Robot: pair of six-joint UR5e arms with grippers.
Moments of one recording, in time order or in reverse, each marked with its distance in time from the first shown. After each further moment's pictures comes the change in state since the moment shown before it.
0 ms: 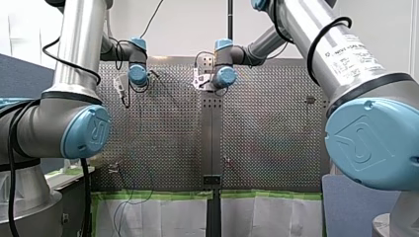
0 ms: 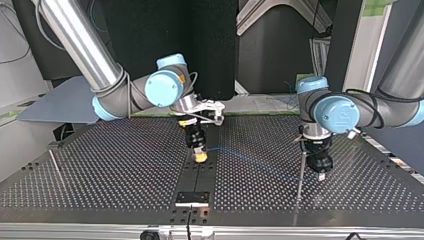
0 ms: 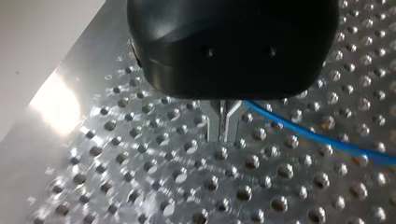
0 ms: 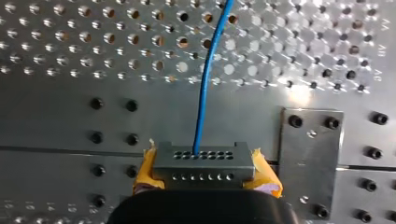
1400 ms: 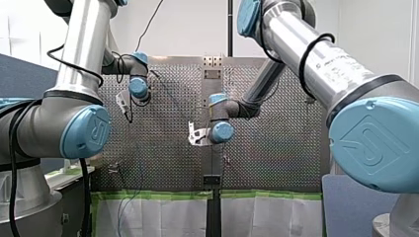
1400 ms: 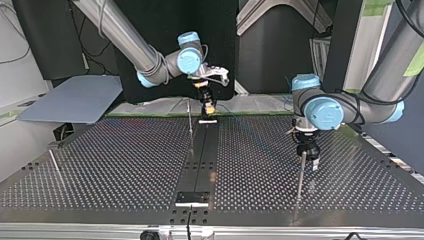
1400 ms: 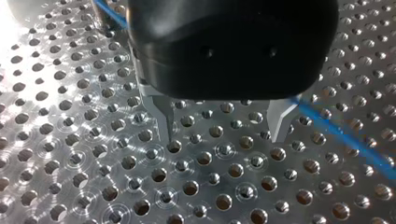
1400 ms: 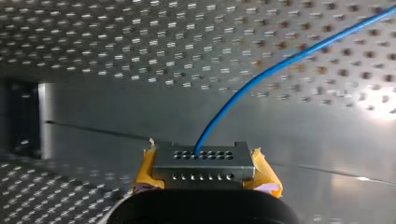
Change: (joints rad) left arm 0.000 -0.080 -0.049 0.022 0.025 -0.079; right arm 0.052 0.189 0.318 -0.305 0.063 0.002
